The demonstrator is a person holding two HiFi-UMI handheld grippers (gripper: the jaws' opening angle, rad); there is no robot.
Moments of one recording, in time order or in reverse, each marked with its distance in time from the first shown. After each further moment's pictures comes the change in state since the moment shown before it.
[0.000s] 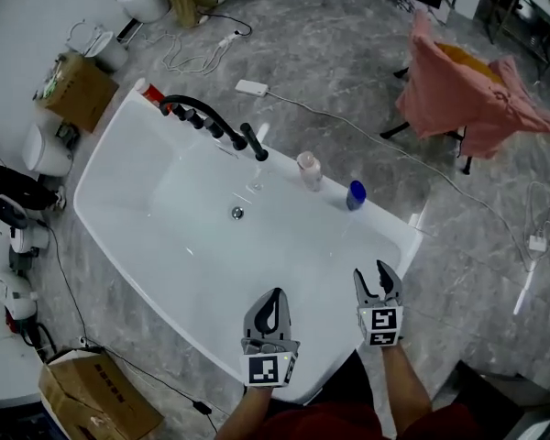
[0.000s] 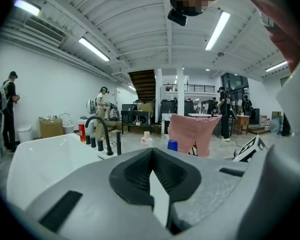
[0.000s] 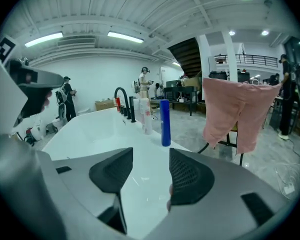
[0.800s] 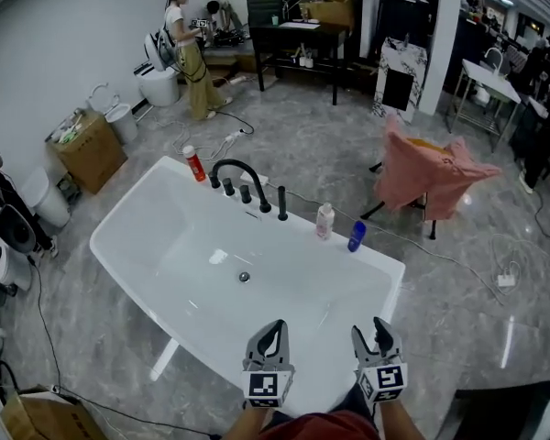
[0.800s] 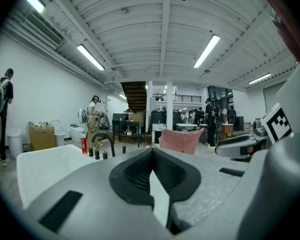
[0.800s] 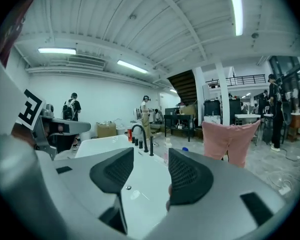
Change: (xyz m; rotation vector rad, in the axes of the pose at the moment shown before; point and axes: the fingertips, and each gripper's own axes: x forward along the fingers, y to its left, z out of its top) left arm -0.207 0.083 0.058 0.012 -0.106 -0.150; right arm -0.242 0.206 0.109 -0.020 -0.290 -0.073
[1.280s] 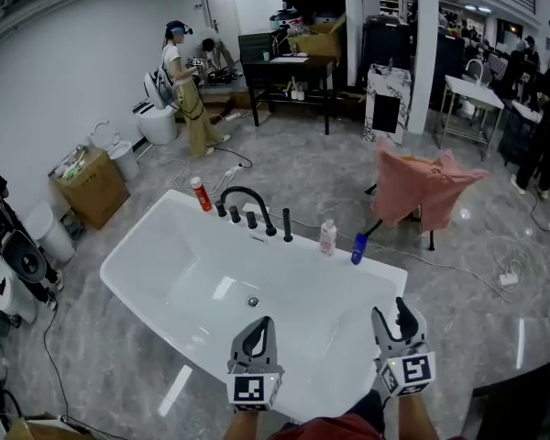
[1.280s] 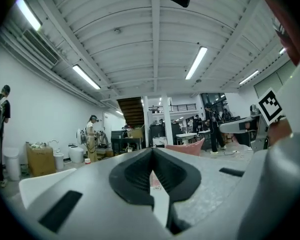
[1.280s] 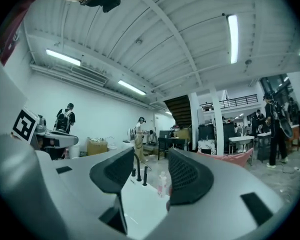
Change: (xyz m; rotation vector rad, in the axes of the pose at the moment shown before) left arm -0.065 0.045 0.089 0.122 -0.163 -0.023; right arm -0.056 0.023 0.128 -0.062 -0.261 -0.091
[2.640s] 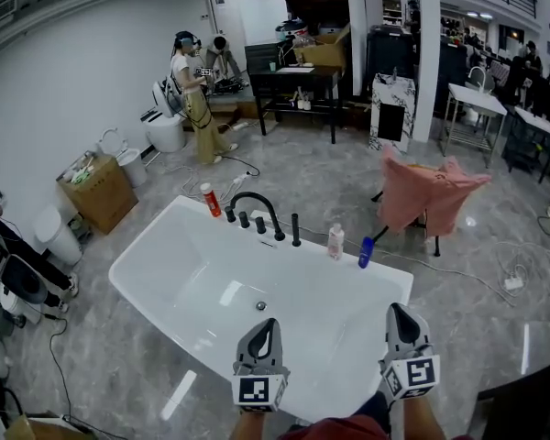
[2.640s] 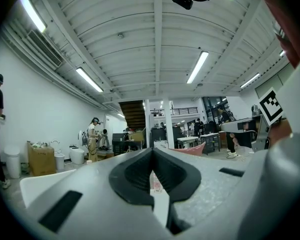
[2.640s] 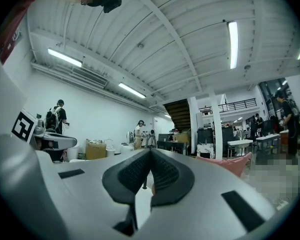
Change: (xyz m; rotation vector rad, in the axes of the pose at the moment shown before) left arm -0.026 0.006 0.013 -0.028 -0.047 0.010; right arm -0.020 0.018 0.020 -0.002 -0.040 -0.025
